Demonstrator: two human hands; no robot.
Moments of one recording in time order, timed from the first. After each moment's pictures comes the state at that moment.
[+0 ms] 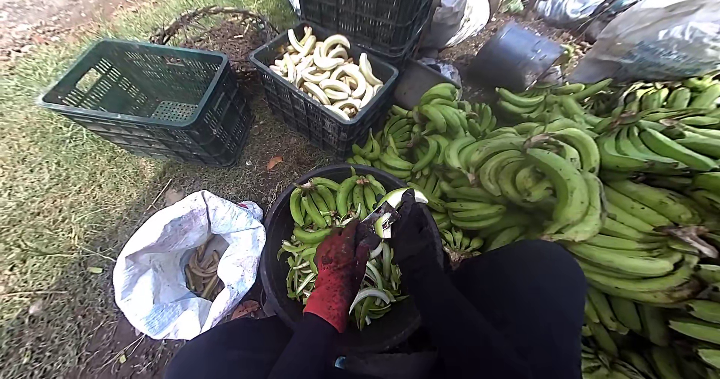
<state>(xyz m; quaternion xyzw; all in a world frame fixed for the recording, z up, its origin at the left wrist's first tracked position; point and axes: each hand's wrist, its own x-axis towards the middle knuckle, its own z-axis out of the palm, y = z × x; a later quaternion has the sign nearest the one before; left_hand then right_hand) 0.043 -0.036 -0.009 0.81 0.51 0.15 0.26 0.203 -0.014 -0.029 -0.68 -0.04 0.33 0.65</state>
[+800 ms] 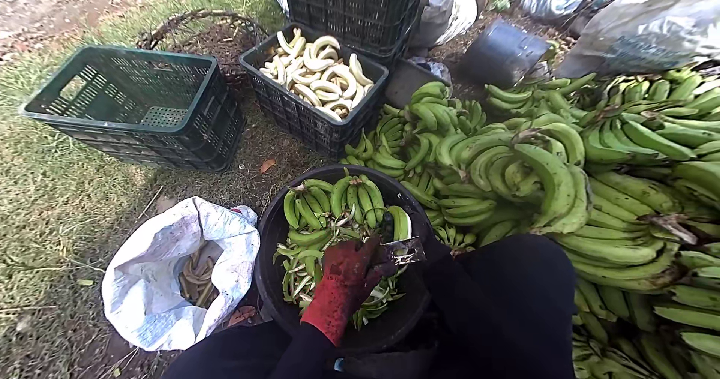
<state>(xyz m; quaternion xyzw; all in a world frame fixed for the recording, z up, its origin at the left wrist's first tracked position) 0.042 -0.049 -0.036 0.91 0.32 0.20 0.20 0.230 -0.056 -0.031 -0.46 0.04 0.56 0.69</state>
